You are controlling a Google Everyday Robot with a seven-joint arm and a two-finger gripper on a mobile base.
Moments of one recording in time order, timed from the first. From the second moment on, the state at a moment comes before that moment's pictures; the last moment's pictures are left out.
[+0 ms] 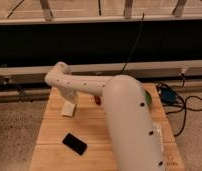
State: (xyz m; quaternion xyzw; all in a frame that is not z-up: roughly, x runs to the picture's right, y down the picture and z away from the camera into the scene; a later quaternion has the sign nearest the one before) arm -0.148 0.059 0.882 -0.26 -0.13 -0.60 0.75
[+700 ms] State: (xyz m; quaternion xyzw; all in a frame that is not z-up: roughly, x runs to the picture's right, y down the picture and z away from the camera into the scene) arm -0.082 0.012 0.916 -0.28 -0.15 -0.57 0.76
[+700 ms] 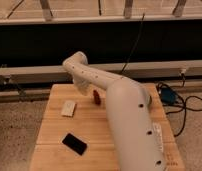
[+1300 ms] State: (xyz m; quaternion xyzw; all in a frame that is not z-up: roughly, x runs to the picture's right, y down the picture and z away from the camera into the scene) arm -0.056 0.012 0.929 -0.28 -0.18 -0.59 0.73
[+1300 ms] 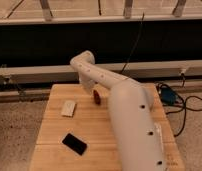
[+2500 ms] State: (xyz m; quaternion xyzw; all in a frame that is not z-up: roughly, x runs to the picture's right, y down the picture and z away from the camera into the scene) arm -0.011 0.032 0.982 -0.28 -0.20 -0.61 0.72
